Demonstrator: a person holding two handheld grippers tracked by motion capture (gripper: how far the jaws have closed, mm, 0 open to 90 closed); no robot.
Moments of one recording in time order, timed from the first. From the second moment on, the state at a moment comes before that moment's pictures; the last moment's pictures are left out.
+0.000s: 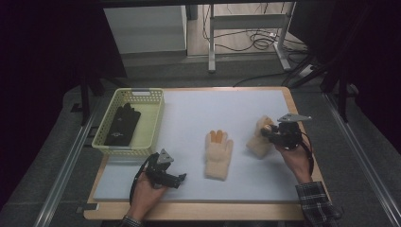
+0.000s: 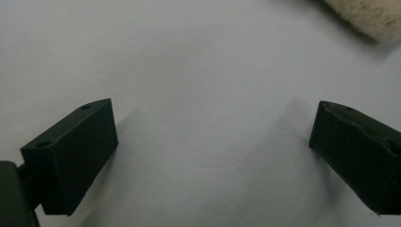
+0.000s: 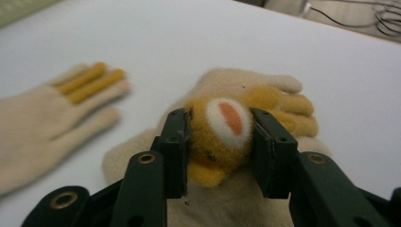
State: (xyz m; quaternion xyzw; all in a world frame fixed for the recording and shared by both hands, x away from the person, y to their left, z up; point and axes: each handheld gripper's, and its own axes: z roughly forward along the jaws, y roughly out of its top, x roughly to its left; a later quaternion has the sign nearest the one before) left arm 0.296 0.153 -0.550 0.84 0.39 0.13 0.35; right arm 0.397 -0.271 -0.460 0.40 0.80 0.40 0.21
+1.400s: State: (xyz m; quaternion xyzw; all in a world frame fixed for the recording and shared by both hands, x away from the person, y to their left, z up) left arm 0.296 0.153 -0.550 0.84 0.39 0.14 0.35; right arm 0.357 -0.126 -0.501 0.24 0.89 0.37 0.10
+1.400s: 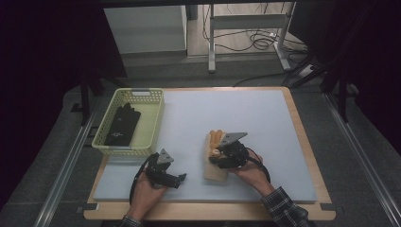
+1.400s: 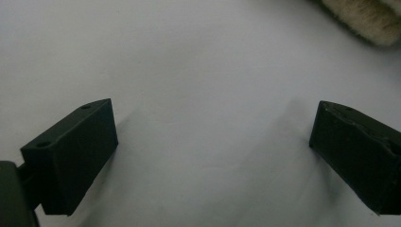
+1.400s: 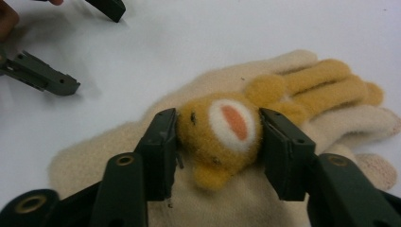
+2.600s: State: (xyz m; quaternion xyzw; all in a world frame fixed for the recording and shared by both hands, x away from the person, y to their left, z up) left arm 0.296 0.153 -0.550 0.84 0.39 0.13 0.35; right arm 0.403 -0.165 -0.516 0.33 0.87 0.37 0.10
